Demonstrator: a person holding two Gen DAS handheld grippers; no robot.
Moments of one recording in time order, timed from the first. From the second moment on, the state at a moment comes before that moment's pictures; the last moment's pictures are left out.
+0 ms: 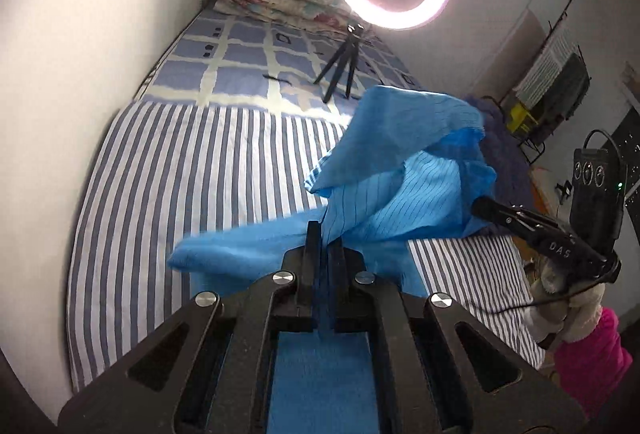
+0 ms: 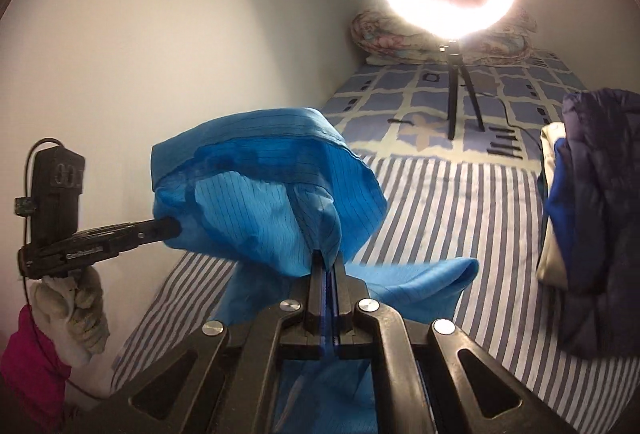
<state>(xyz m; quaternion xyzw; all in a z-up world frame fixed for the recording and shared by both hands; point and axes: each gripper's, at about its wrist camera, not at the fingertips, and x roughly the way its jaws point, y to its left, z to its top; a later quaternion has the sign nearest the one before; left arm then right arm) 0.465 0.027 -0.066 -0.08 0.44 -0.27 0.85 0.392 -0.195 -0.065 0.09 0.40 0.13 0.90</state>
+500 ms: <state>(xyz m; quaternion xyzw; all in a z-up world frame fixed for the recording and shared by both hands) 0.327 0.044 -0.163 -0.05 0.53 -0.25 0.81 0.241 -0.162 -0.152 0.08 0.48 0.15 0.86</state>
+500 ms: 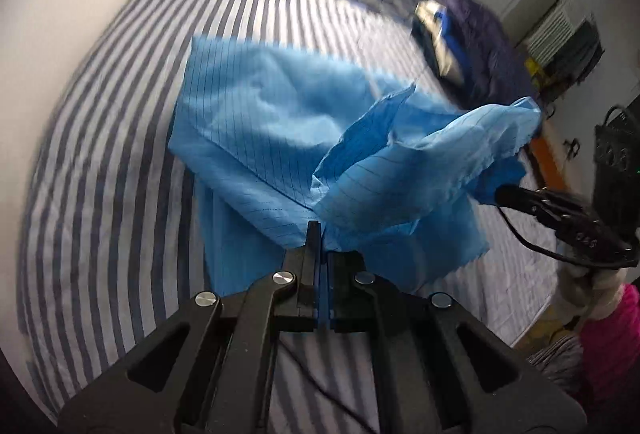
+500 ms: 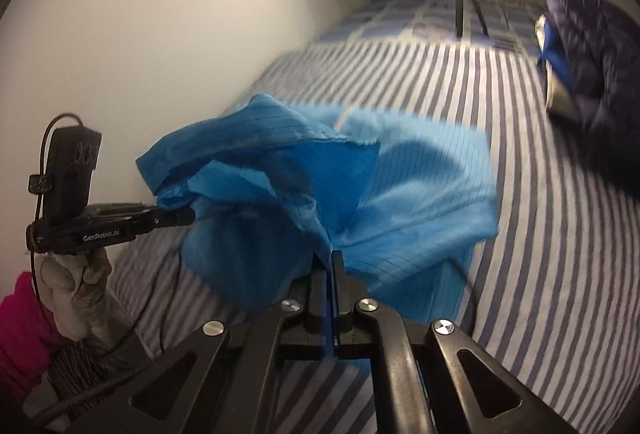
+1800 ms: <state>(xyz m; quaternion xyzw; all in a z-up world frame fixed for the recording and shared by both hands) 0.140 0.131 0.076 -0.11 0.37 -0.28 0.88 0.035 -0.157 0.062 0.05 0.34 0.18 0.92</state>
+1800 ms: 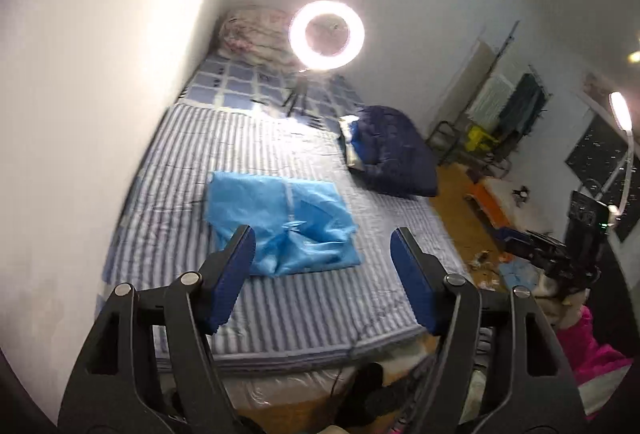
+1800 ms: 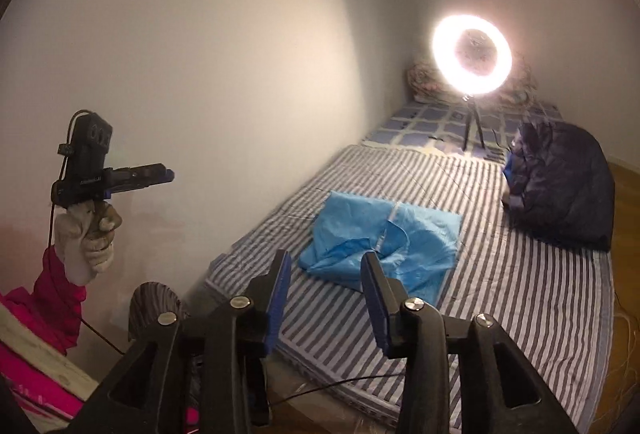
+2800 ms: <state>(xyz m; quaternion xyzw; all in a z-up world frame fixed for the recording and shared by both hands) 0.403 0.155 -0.252 -0.35 0.57 -0.19 0.72 0.270 -0.276 -0.221 0.33 0.50 0.08 0.80</state>
